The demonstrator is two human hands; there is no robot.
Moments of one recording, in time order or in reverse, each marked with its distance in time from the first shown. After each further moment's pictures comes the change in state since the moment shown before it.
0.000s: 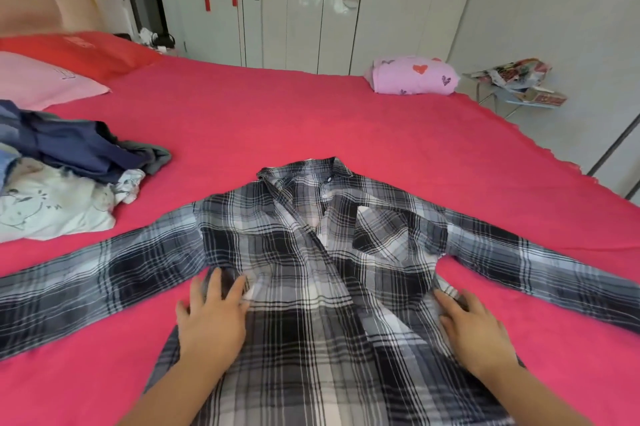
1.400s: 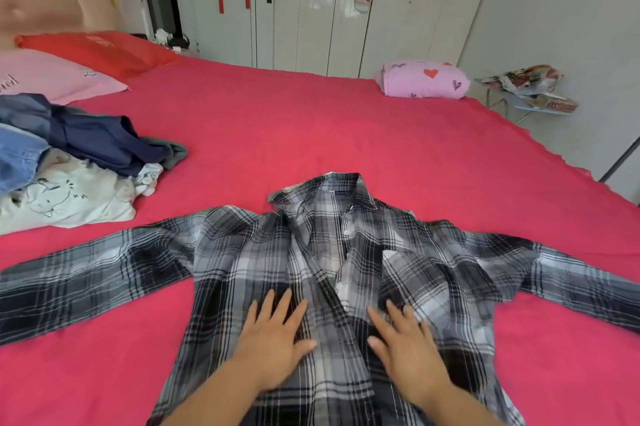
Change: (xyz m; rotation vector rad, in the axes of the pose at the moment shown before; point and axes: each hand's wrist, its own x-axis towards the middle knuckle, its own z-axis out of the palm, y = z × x) left_hand -0.022 0.030 0.018 0.015 -0.297 0.376; right_hand -0.040 -0.091 0.029 0.017 -0.057 -0.332
